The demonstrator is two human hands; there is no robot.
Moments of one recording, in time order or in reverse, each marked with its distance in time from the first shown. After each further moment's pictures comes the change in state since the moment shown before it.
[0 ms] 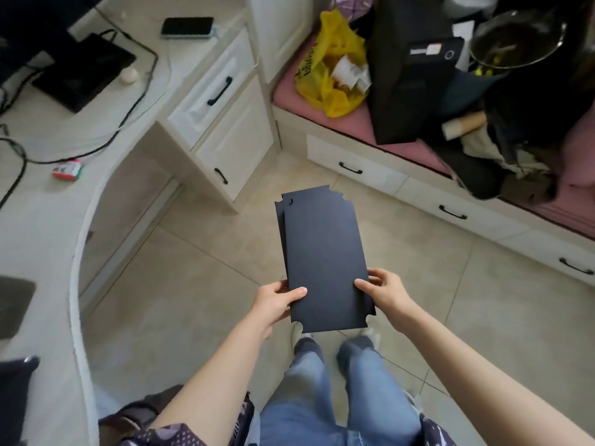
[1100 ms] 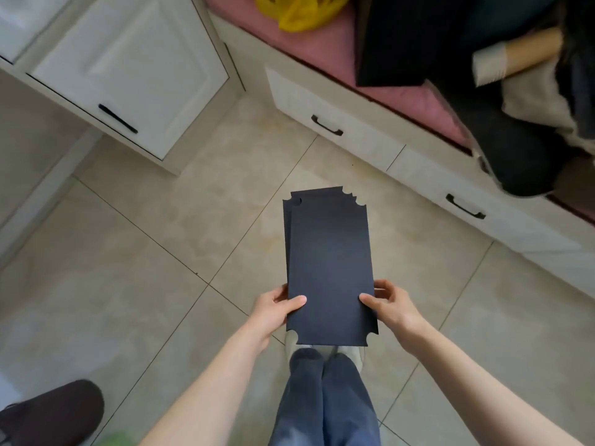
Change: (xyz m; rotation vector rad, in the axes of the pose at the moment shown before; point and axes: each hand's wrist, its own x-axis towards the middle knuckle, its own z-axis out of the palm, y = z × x) left_hand 0.268 -0.098 0.243 0.001 0.027 -0.124; right_hand 0.313 0.149 -0.185 -0.084 -0.101 0.169
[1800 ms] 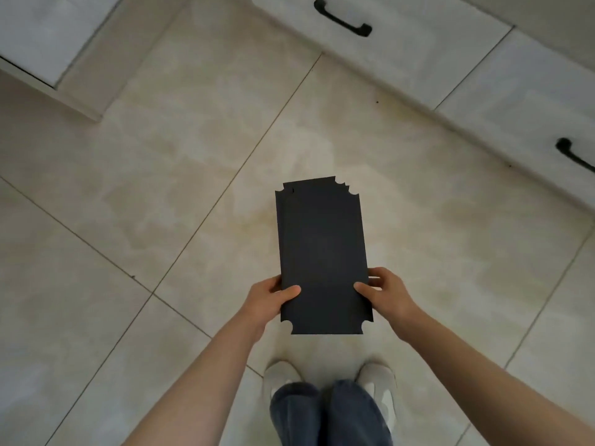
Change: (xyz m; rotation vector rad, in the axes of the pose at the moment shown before) left_hand 0.309 -0.121 -0.019 0.088 -0.016 -0.064; right_hand 0.292 0.139 0.078 -0.093 0.020 0.053
